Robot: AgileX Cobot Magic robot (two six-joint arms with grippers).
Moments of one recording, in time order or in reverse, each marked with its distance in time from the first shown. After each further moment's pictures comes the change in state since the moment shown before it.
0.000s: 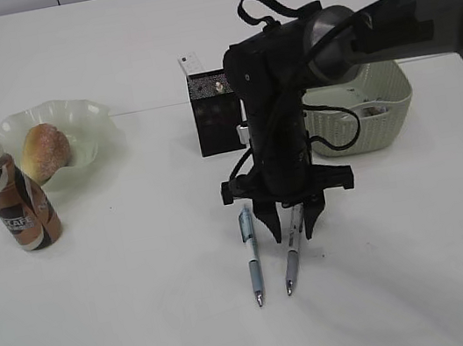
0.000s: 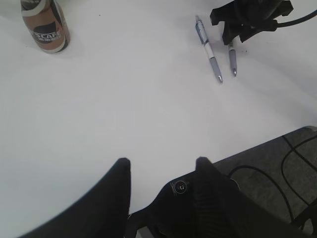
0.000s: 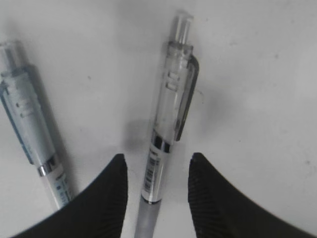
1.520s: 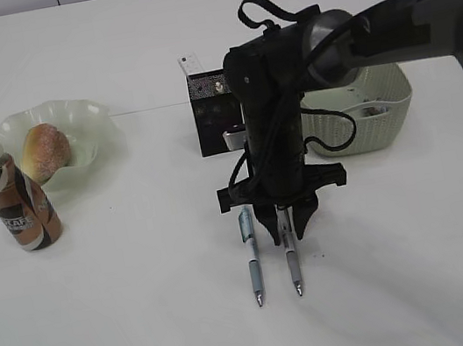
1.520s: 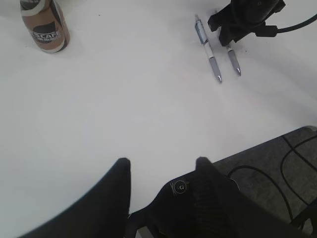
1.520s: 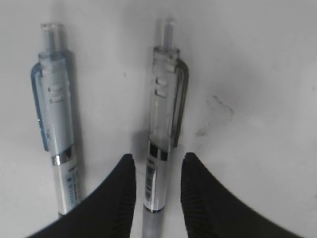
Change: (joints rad) left arm 0.000 0.000 0.000 0.000 0.000 0.000; right arm 0.000 0.009 0.000 0.028 -0.033 -0.184
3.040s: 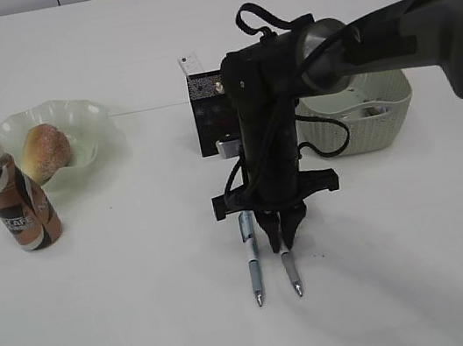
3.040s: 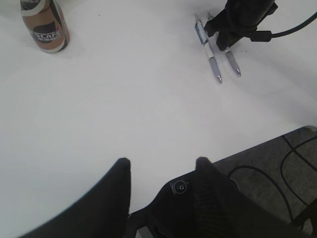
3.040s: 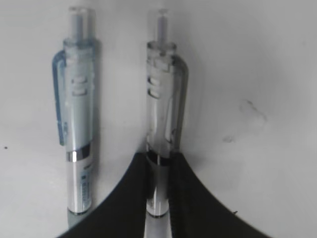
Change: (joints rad) left arm 0.000 0.000 0.000 0.000 0.000 0.000; right arm 0.000 0.038 -0.031 0.039 0.019 -0.088
